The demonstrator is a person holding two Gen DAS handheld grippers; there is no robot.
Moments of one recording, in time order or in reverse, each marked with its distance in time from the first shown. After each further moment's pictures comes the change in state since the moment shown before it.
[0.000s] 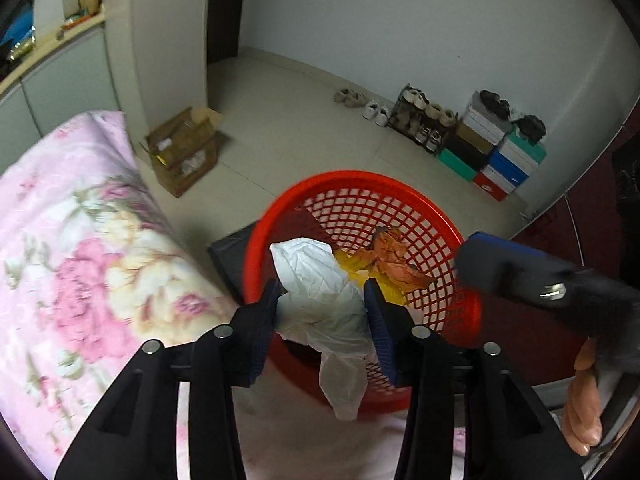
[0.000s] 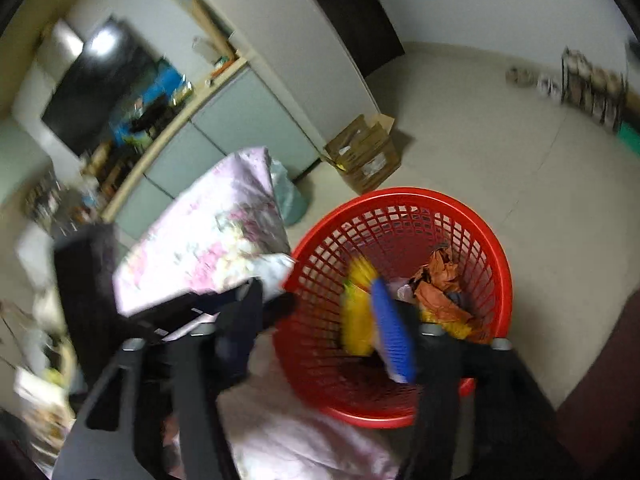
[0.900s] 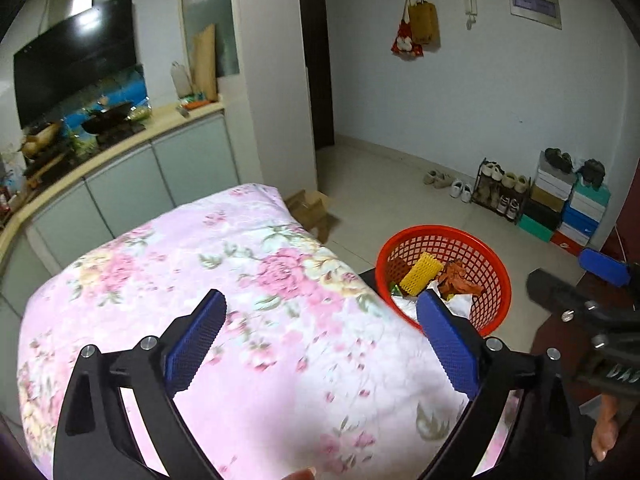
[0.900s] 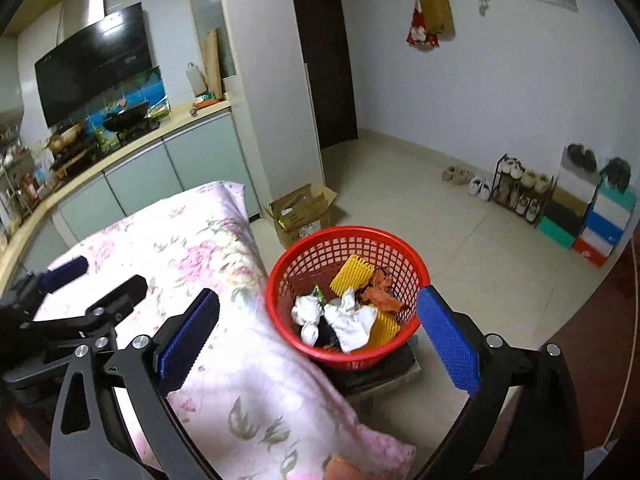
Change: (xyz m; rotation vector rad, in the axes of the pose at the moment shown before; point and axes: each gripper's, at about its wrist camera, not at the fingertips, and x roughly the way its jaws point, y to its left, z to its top) left arm -0.174 -0.015 -0.091 -0.007 -0.361 0.413; right arm -0.087 0.102 -0.100 -0.264 -0.280 -0.367
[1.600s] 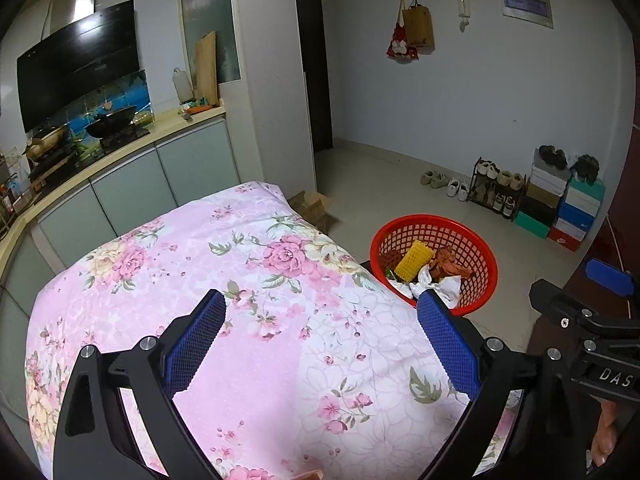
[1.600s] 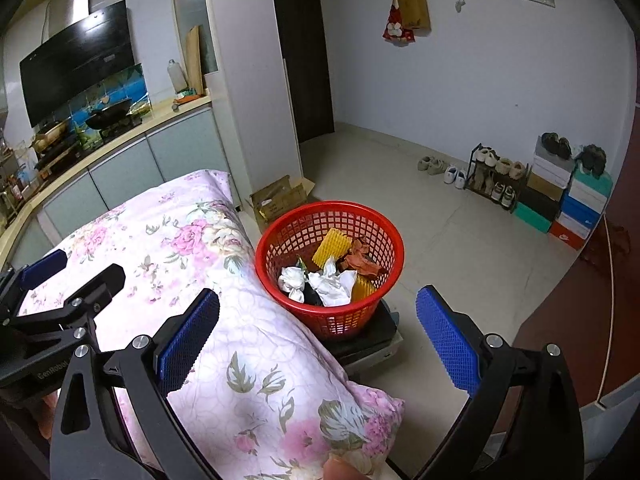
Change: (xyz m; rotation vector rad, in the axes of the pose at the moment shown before) left arm -0.035 0.000 -0.019 0.015 -0.008 -0.006; right arm -0.033 0.002 -0.028 0.044 0.022 -0.077
